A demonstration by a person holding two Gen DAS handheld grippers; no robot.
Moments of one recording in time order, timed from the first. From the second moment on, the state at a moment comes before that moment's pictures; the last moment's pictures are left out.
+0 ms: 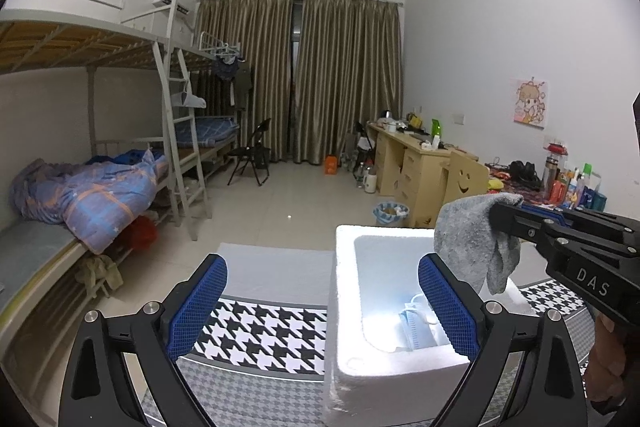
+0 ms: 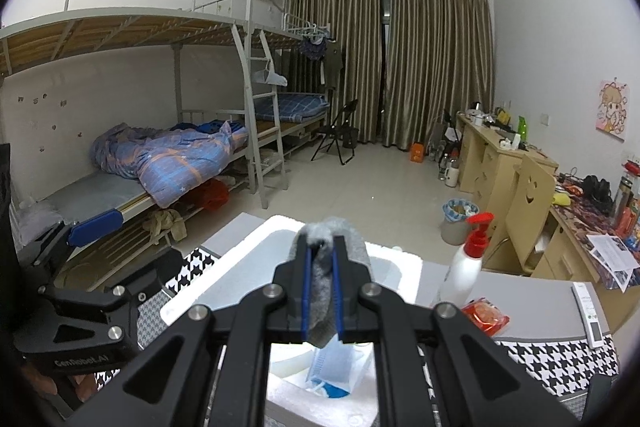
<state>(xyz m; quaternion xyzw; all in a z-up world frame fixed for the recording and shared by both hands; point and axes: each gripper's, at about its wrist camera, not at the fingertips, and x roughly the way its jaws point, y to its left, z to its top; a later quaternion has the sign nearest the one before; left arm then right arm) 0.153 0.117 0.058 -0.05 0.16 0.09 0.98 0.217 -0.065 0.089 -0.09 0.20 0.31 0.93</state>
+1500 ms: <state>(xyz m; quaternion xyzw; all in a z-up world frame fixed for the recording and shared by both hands) 0.143 0.126 0.056 -0.06 0.16 0.10 0.98 0.216 -0.073 0.085 -0.05 0.20 0.31 0.93</state>
